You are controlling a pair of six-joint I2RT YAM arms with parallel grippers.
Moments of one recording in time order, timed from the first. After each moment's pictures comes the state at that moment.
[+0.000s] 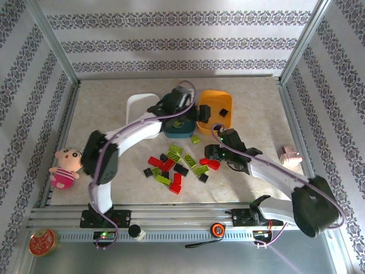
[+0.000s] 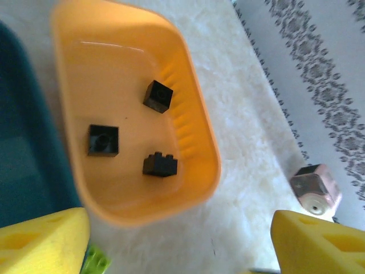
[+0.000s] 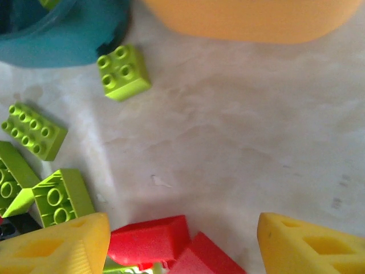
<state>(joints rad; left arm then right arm) -0.64 1.82 1.47 -0.22 0.19 -0.59 0.52 1.25 0.61 -0.27 -0.05 0.50</state>
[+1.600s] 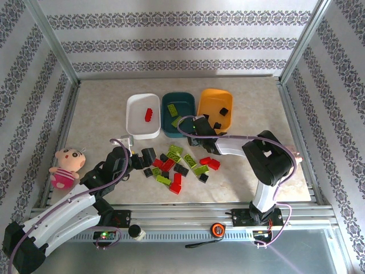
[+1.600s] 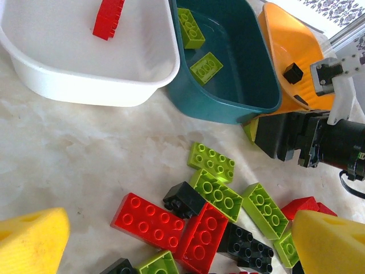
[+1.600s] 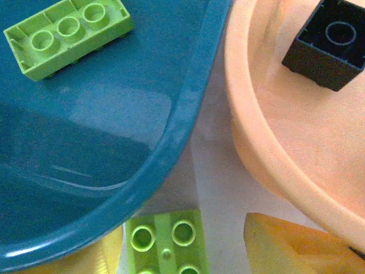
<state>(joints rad) -0.63 0.70 0.45 -0.31 -0.18 -0.71 0.60 1.81 0.91 0.04 0.17 0.31</state>
